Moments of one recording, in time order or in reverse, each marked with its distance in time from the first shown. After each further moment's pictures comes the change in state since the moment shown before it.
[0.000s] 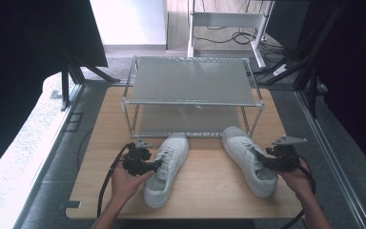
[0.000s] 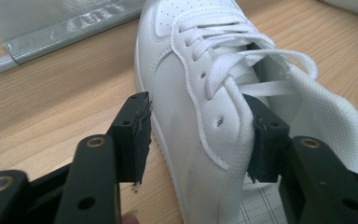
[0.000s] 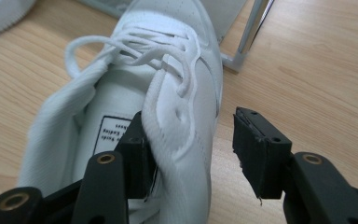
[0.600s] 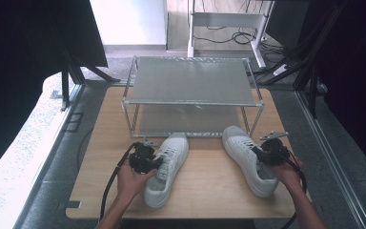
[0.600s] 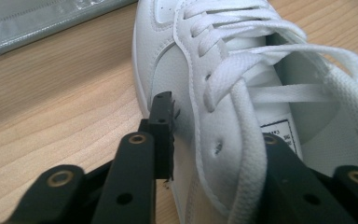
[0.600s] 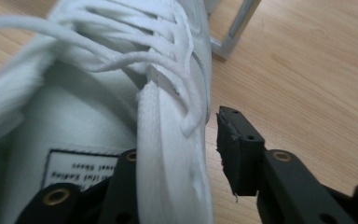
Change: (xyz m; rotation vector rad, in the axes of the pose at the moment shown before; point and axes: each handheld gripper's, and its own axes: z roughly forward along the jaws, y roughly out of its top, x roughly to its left) left arm 0.001 0.003 0.021 0.047 0.009 -0.025; right arm 0.001 0.011 0.039 0.150 -0.116 -0.038
